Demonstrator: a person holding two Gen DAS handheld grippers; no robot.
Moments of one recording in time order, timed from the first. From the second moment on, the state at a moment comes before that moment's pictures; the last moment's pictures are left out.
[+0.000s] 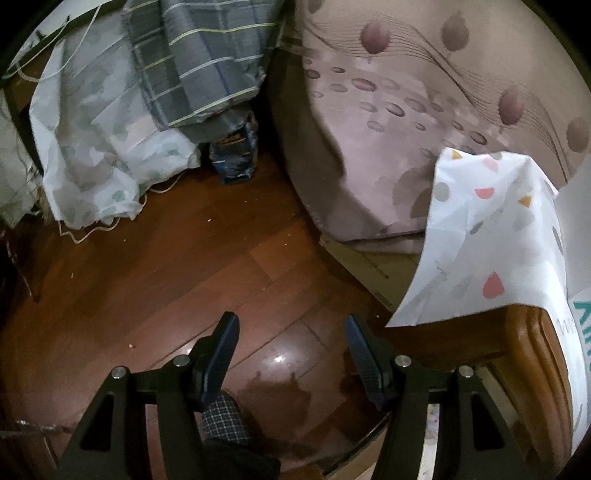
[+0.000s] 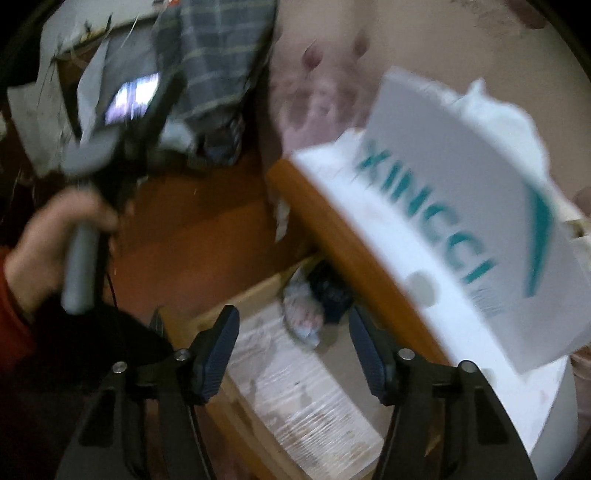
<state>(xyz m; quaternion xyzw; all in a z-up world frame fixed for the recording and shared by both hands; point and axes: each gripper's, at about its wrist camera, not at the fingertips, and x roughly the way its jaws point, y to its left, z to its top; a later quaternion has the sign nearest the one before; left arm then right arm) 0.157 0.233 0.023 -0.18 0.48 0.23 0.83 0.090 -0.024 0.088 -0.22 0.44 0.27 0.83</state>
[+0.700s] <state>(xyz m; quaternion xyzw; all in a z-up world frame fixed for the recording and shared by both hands) 0.152 0.243 0.023 -0.18 0.49 0.19 0.83 0.143 0.026 -0.065 -0.38 0.47 0.27 0.75</state>
